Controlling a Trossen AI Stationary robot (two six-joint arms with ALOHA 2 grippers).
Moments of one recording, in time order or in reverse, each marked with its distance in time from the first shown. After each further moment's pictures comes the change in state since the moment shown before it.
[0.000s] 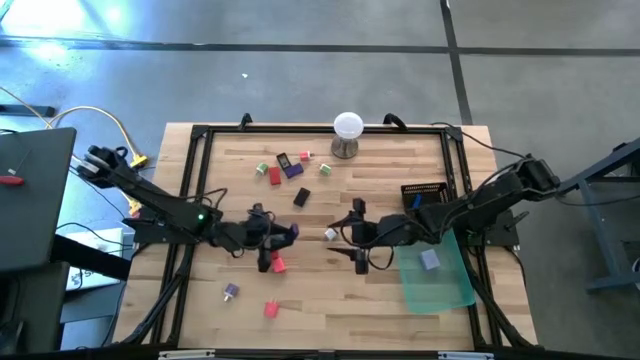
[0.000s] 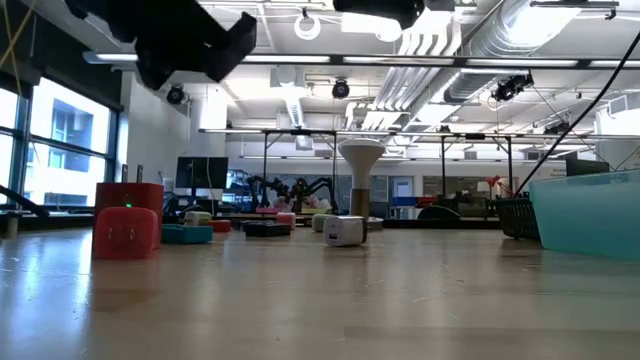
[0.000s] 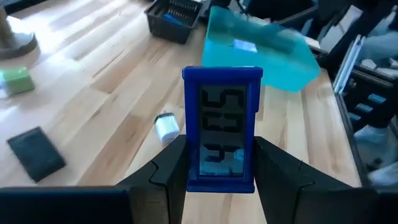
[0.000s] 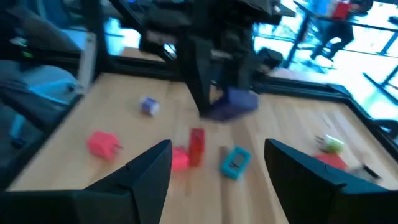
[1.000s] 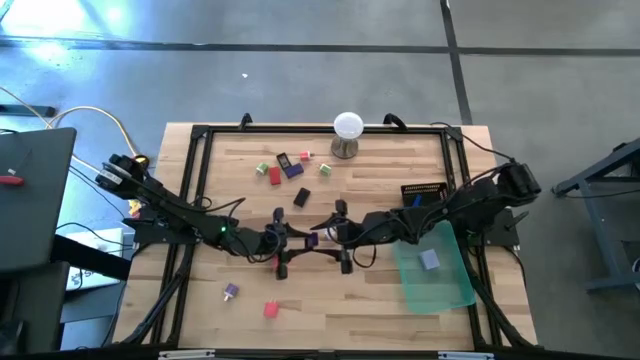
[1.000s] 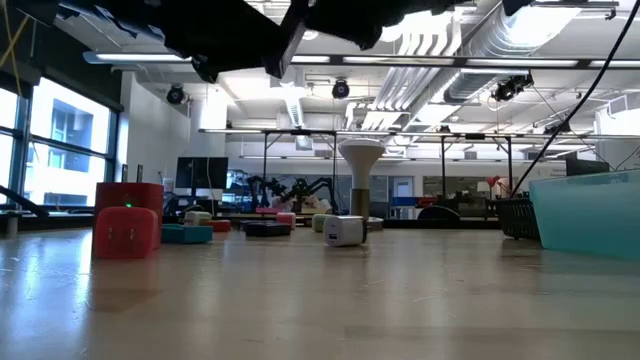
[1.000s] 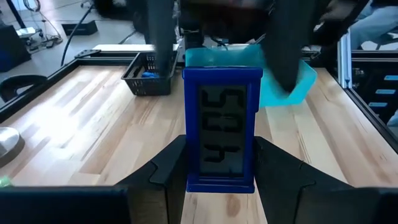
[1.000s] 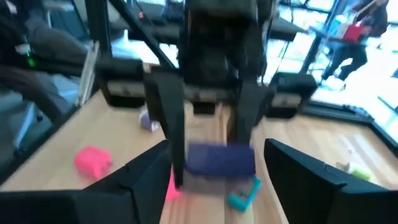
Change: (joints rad) left arm 0.018 0.247 0.000 0.456 -0.005 0.431; right arm -0.072 0.166 0.001 0.260 -0.123 -0.074
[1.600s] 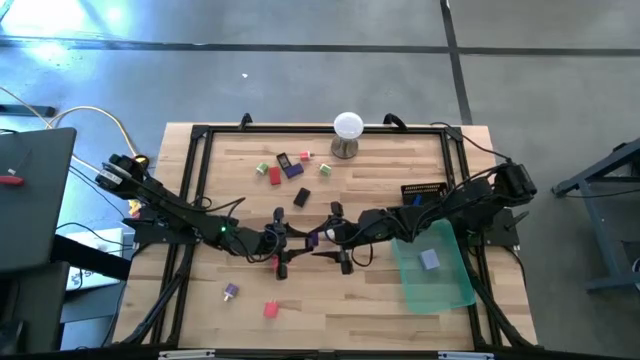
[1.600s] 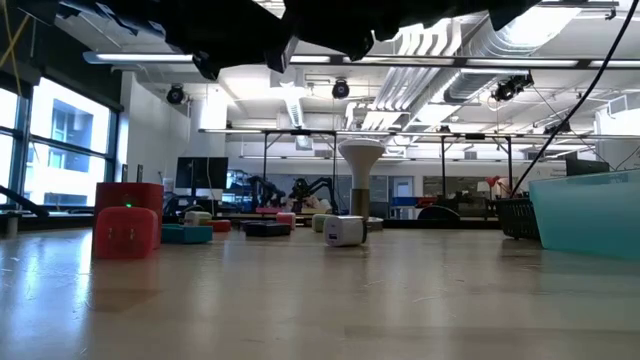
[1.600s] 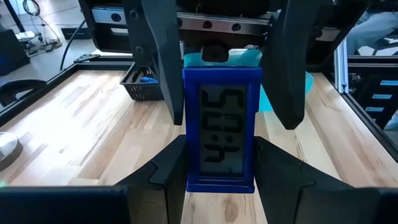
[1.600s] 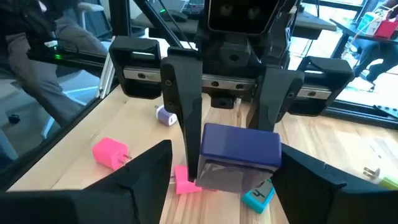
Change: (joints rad) left arm 0.005 0.000 0.000 0.018 0.001 0.003; right arm -0.022 0.027 -0.001 0.015 -0.112 -0.007
